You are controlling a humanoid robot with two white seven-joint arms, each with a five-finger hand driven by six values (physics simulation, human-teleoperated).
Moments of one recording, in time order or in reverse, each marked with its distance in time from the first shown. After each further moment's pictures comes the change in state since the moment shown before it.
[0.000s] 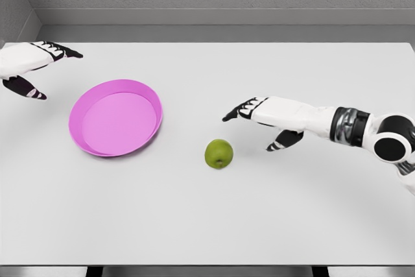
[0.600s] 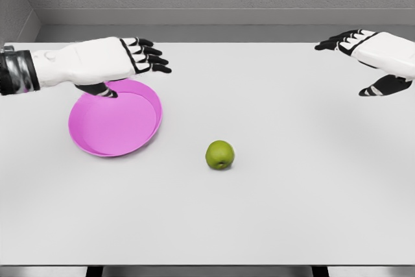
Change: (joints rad) left arm -0.117 -0.035 -0.145 -0.502 -0.051 -0.002 0.001; right arm 0.069 -0.216 -0.381 0.020 -0.013 -0.083 -0.002
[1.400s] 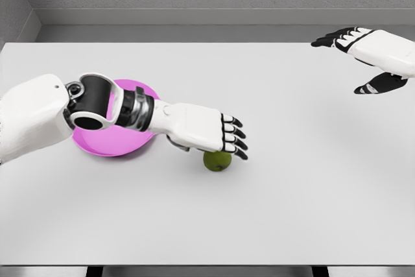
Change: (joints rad) left arm -0.248 -0.265 -0.538 0.035 -0.085 0.002 -0.003; right arm -0.005 0.031 -0.008 0.003 0.000 0.004 0.001
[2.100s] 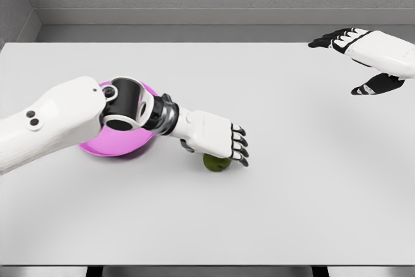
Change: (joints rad) left arm -0.021 -0.127 -0.059 0.106 -0.104 0.000 -0.080; right arm 0.002 0.009 0.001 -0.005 0.000 0.000 0.000
